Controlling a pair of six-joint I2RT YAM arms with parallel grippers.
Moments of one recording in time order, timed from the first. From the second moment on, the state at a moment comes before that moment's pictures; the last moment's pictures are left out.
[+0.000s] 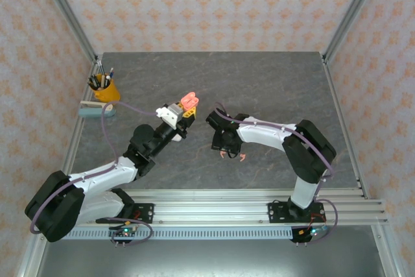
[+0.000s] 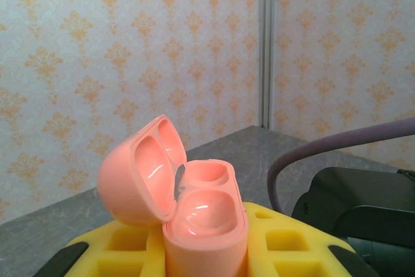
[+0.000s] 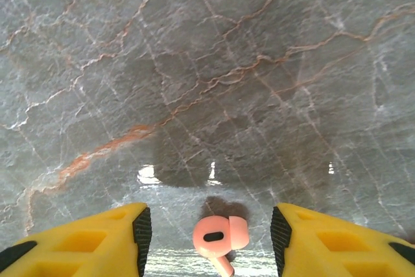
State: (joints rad) left arm -0.60 1.13 0.40 0.87 0.03 0.05; right arm 0.81 1.76 1.10 -0.67 0.01 0.96
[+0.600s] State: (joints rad) left arm -0.60 1.13 0.40 0.87 0.03 0.05; right arm 0.81 1.79 1.10 -0.67 0.00 0.95
